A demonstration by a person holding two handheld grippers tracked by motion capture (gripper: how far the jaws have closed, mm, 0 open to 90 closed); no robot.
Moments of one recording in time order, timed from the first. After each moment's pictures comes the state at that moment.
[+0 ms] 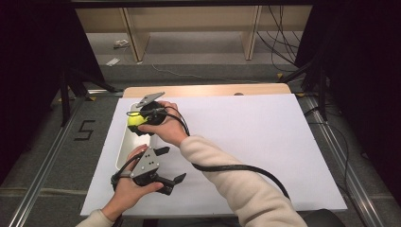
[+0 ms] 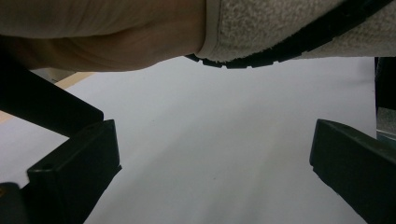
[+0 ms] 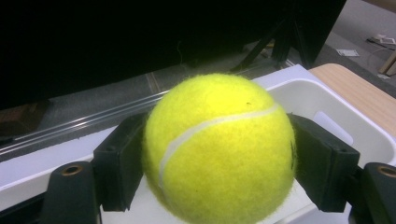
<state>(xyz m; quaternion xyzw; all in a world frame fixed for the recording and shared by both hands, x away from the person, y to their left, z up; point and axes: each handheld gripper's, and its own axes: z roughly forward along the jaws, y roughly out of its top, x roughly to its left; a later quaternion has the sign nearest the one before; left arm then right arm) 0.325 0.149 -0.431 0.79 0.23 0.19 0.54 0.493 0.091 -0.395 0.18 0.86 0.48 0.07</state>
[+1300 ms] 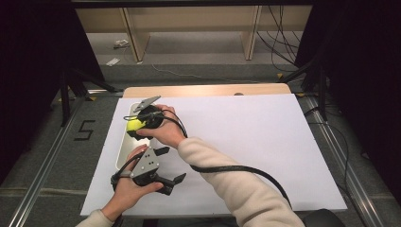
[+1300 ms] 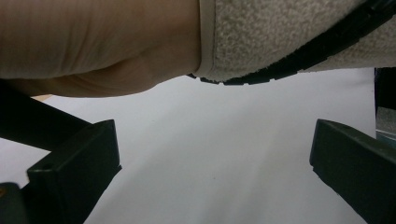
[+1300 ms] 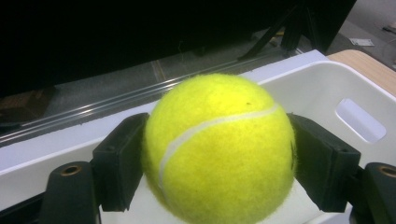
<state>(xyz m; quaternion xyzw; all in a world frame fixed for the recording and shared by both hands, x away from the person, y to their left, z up) 0.325 0.149 -0.431 0.79 0.23 0.19 0.54 0.492 0.100 -0.408 0.17 0.87 0.46 0.06</state>
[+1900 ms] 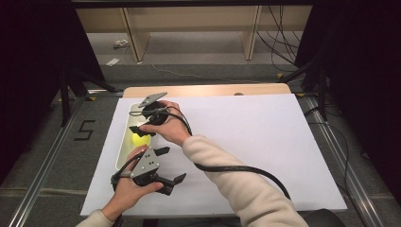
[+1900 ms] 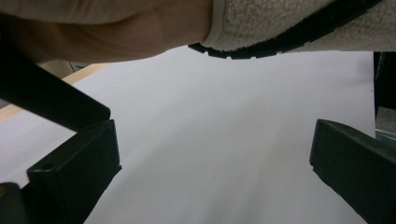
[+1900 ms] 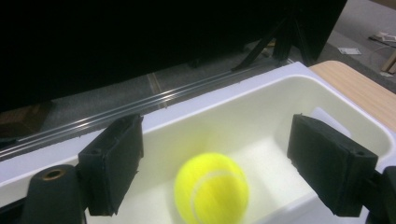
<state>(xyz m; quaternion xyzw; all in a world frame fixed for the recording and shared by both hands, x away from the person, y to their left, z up) 0.325 0.149 -0.432 0.79 0.23 0.19 0.54 0.494 0.084 -0.396 0.19 0.85 0.48 0.07</state>
